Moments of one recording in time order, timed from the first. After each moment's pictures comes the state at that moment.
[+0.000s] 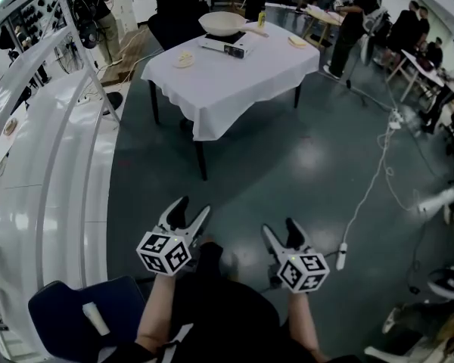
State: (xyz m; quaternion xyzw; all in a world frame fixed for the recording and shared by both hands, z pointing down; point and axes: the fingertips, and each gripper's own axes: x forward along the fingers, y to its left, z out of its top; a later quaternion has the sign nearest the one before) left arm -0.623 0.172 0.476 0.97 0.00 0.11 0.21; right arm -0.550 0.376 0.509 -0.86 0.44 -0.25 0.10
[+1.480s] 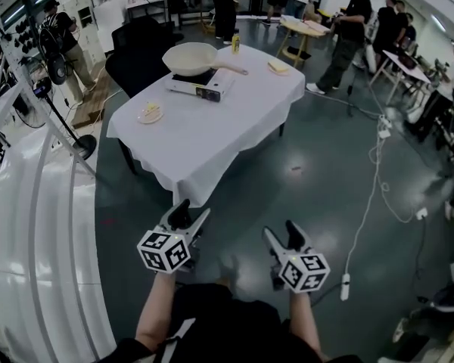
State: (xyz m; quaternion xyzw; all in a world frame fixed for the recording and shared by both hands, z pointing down) left arm -0.303 0.007 0.482 0.97 0.08 0.13 0.20; right arm -0.257 0.225 0.512 -0.89 0.39 -0.22 0.10
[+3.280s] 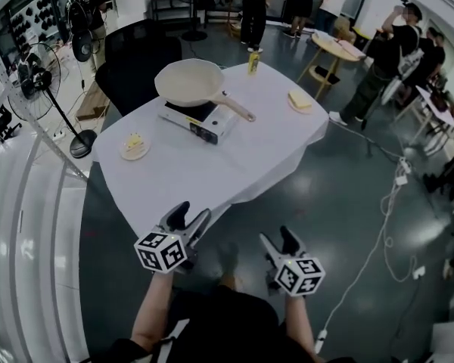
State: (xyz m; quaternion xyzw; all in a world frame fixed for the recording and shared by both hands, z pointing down) left arm 0.017 -0.077 0.501 0.96 0.02 0.11 0.25; right arm 0.087 0.129 0.535 -0.85 0.46 -0.26 0.08
